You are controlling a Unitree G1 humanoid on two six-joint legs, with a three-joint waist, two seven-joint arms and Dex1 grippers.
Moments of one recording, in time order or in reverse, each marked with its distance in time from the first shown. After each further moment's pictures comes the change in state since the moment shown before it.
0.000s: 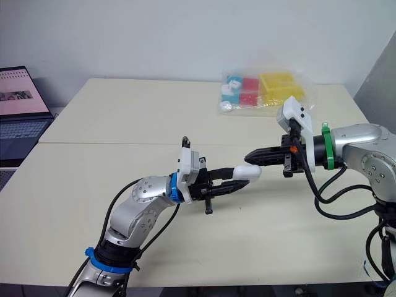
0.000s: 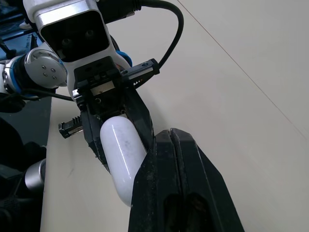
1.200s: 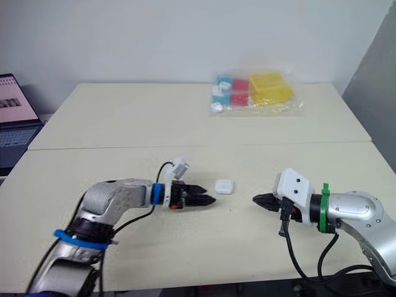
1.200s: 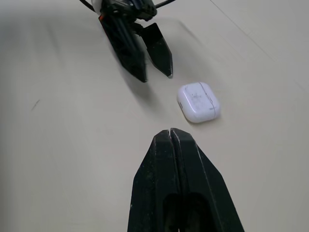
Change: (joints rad) left arm -0.054 0.369 0.011 0.187 -0.071 0.584 -0.002; right arm 0.612 0.014 -0.091 -0.378 -0.277 -0.324 -0.150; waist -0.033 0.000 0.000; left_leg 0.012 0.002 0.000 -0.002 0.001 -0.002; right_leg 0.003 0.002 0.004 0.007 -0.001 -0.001
